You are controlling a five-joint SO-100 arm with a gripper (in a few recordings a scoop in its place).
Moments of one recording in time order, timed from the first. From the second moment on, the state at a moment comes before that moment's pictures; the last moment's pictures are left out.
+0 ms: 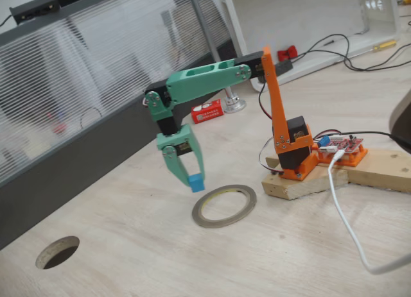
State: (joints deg) arm 47.2 97.7 97.4 90.4 80.5
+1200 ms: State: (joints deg) arm 47.8 108.0 118.9 83.8 80.5
